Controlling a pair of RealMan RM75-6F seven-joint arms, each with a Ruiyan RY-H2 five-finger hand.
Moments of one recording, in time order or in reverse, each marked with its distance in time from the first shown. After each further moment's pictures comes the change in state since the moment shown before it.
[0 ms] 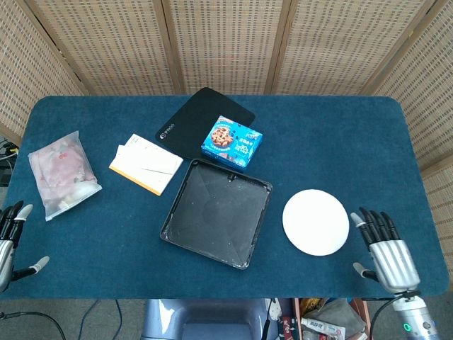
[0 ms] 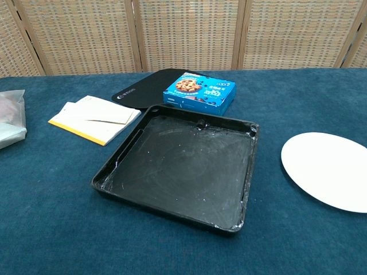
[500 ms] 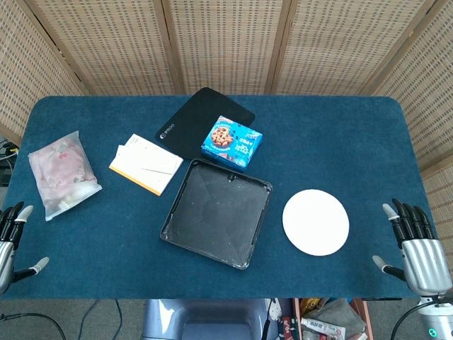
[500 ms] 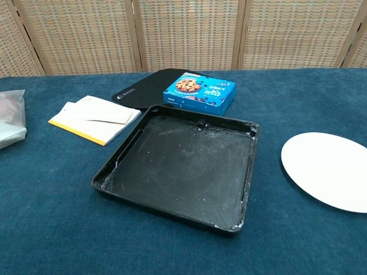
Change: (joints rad) left arm 0.006 -0.001 0.012 0.008 0.025 0.016 0.004; right arm -0.055 0.090 0.042 -0.057 0.023 0.155 0.132
